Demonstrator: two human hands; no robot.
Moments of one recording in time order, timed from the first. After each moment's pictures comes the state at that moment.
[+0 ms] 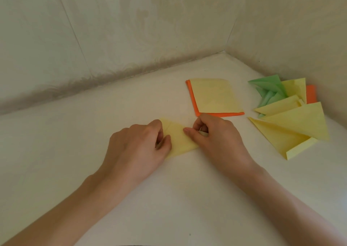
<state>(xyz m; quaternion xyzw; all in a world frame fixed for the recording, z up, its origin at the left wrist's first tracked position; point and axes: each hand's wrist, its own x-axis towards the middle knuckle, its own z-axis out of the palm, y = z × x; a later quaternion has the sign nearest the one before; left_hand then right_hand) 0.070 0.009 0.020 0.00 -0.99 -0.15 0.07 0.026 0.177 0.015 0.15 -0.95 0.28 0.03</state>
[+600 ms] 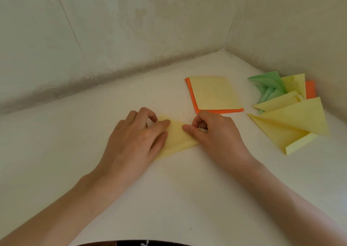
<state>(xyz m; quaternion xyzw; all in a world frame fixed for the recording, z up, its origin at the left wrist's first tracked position) 0.069 -0.009 -0.001 -0.14 -0.97 -0.12 0.17 0.028 0.176 0.018 0.14 -0.94 0.30 0.00</state>
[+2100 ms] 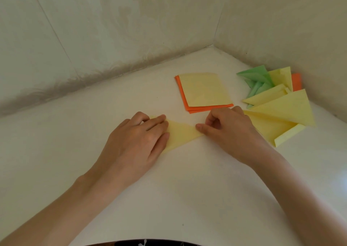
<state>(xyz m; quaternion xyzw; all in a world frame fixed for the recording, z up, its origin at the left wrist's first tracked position) 0.063 0.003 -0.003 -0.21 -0.95 -0.09 0.20 0.029 0.214 0.032 0.10 -0.97 0.23 -0.02</state>
